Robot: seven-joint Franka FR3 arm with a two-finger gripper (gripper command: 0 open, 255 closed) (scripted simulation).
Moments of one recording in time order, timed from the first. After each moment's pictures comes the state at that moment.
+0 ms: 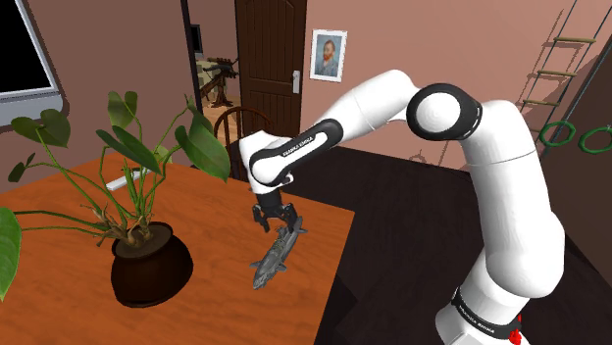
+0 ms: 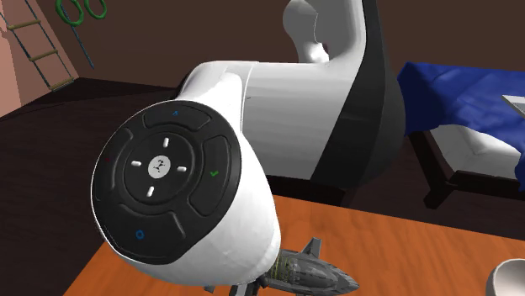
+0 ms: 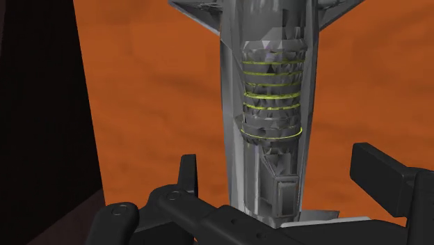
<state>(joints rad) 0.00 0.59 0.38 -1.70 -0.20 1.93 1.60</state>
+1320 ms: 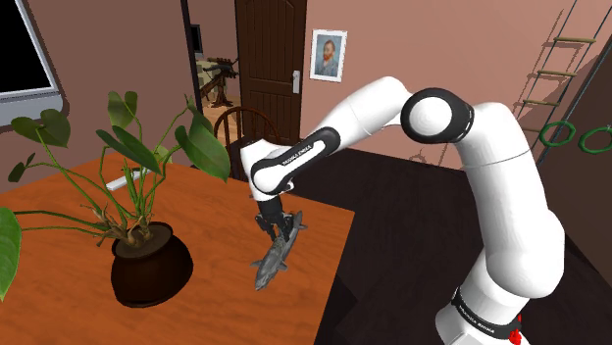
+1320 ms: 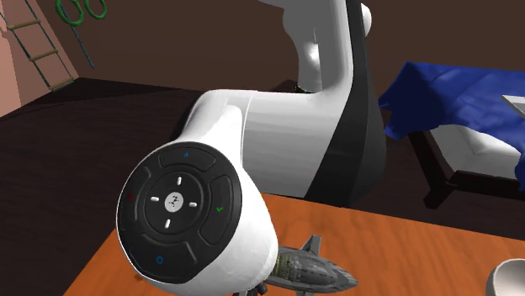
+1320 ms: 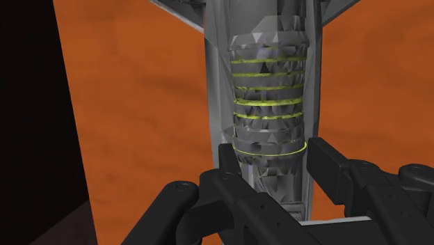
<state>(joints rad) 0.01 0.63 0.37 -1.71 -0.21 1.98 1.61</state>
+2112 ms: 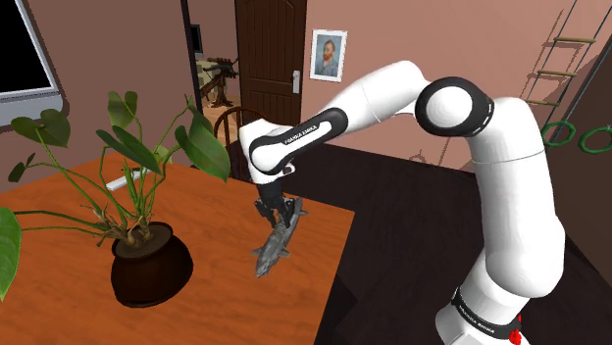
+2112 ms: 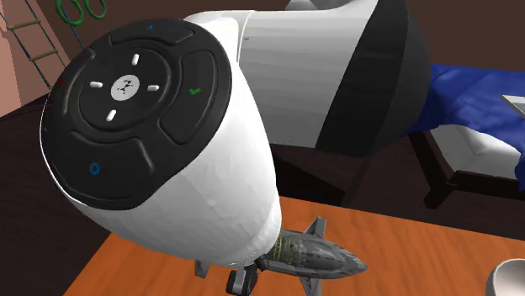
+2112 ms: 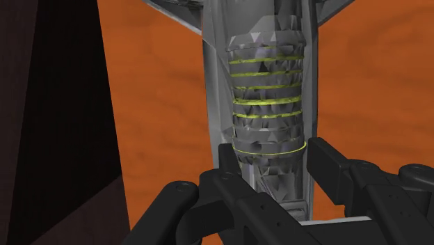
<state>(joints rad) -0.01 0.54 0.39 -1.69 -0.18 1.87 1.59</state>
